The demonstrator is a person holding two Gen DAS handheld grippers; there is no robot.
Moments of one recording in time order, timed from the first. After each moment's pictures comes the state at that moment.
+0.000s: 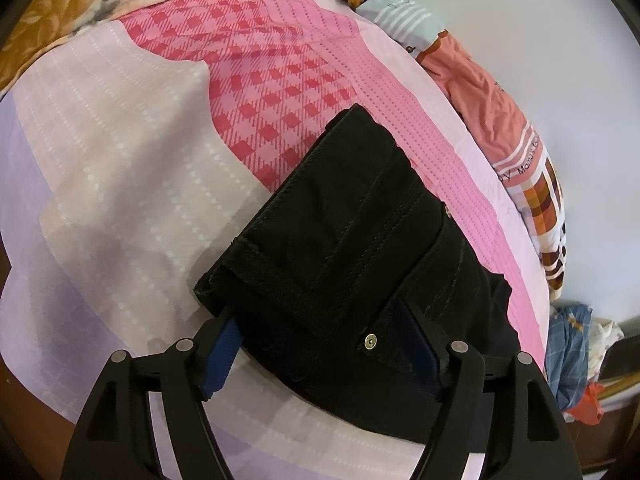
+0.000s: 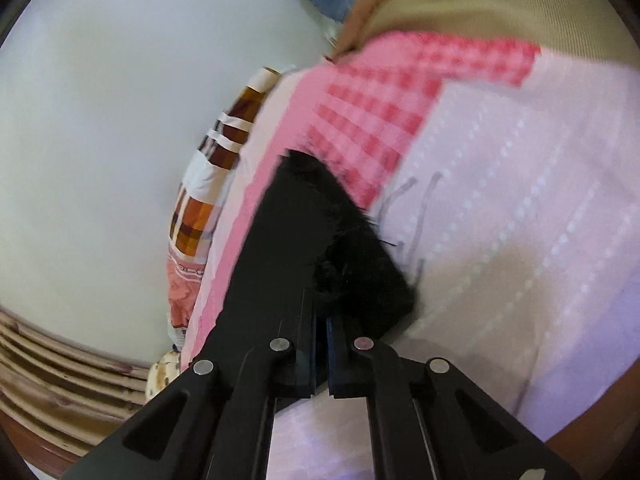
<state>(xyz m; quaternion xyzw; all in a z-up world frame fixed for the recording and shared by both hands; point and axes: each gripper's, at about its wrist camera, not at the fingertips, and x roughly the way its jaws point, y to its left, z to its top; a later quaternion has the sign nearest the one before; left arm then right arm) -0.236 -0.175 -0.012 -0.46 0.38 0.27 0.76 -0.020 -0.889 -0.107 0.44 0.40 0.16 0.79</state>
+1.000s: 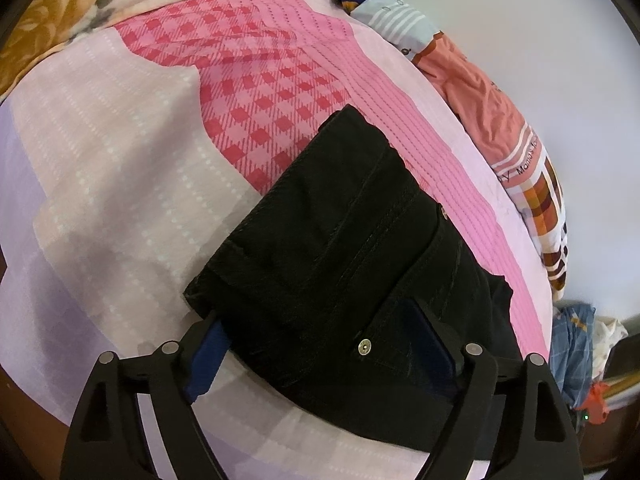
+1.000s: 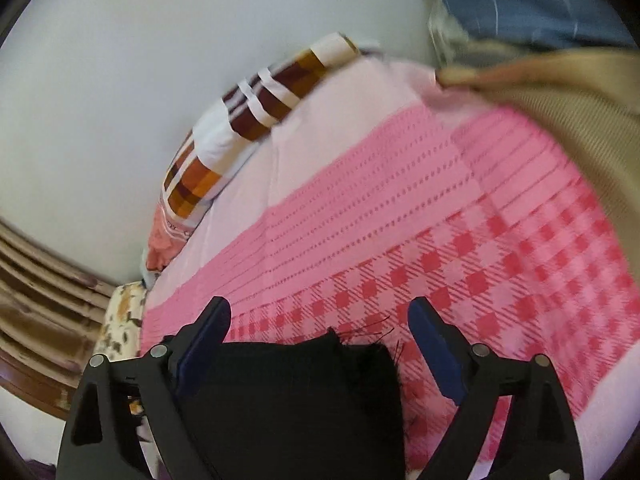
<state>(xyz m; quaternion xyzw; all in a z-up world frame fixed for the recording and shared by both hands) -0.231 -0.186 -0.013 -0.45 0.38 0.28 0.76 0.179 -0.866 -0.067 0.30 0.49 0.30 0.76</state>
